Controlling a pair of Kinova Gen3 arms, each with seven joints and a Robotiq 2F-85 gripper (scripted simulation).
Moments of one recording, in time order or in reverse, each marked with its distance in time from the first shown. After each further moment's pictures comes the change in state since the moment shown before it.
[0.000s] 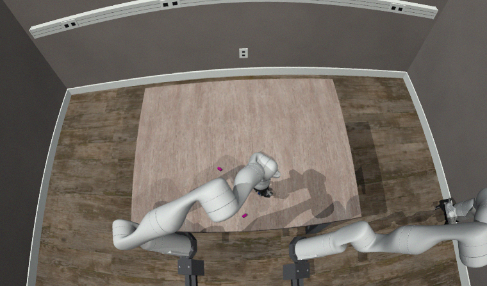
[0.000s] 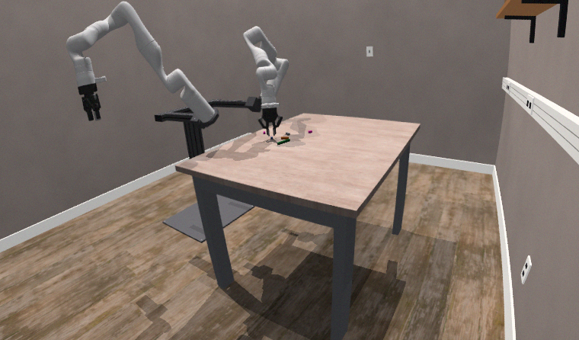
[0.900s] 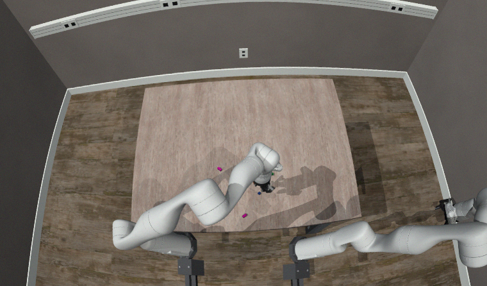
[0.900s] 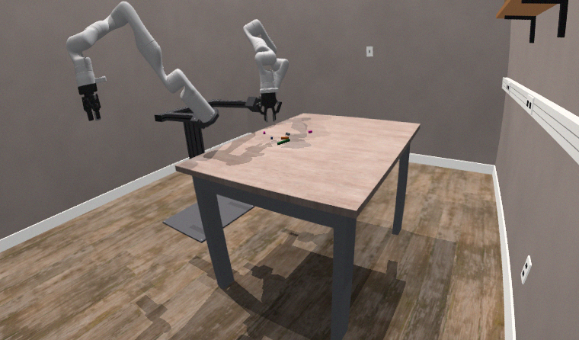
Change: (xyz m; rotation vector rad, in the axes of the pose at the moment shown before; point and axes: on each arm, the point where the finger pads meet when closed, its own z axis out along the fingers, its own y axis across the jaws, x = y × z) left arm 0.000 0.000 -0.076 0.000 0.000 0.000; right arm 0.000 0.000 0.000 0.000 0.000 0.000
